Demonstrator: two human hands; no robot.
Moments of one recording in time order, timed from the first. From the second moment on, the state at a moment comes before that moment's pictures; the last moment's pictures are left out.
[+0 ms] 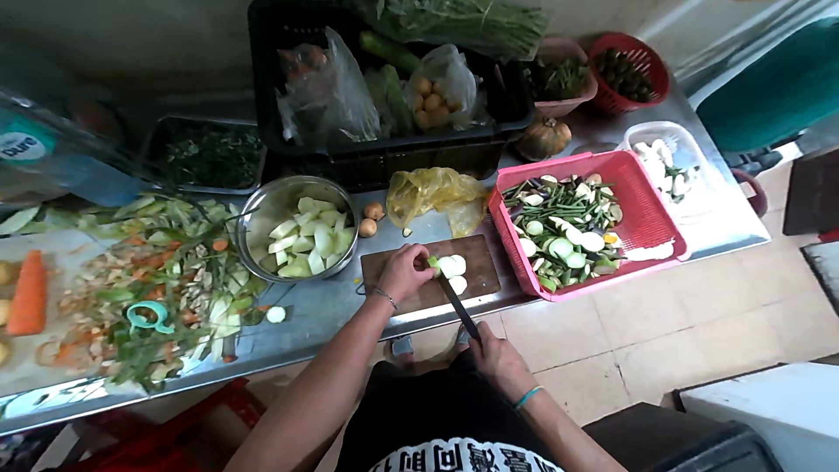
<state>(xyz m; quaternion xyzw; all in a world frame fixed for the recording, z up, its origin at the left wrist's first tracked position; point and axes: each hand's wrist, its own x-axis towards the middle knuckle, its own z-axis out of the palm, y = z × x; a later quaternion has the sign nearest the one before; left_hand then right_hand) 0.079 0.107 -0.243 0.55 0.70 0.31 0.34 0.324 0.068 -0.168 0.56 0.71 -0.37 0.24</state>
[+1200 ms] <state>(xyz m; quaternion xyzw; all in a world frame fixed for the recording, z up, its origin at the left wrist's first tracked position) 0.078 0.115 -0.233 0.59 0.68 0.28 0.34 0.302 0.084 -0.127 0.57 0.71 -0.35 0.22</state>
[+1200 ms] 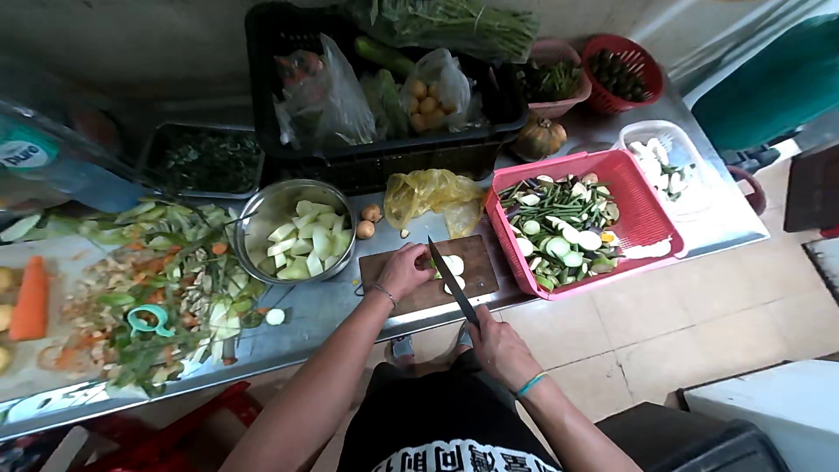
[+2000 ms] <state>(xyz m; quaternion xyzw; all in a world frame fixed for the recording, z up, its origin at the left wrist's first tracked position) 0.085 0.110 -0.240 0.54 0.72 0.29 0.34 0.286 0.085 -0.196 0.56 0.72 -0.37 0.17</state>
